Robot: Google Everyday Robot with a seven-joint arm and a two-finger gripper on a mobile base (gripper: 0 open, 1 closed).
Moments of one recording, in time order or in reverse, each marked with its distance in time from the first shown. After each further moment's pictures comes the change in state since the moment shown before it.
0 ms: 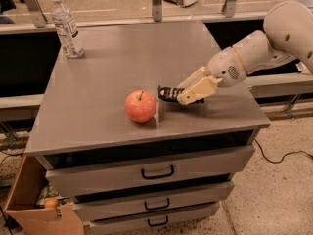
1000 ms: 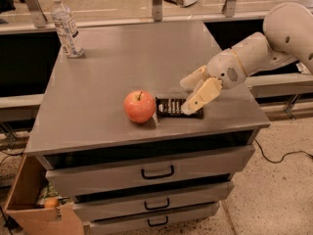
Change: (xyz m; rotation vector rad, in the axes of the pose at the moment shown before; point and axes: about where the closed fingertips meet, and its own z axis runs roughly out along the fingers) arm 0.000 0.008 0.005 -0.003 0.001 0.005
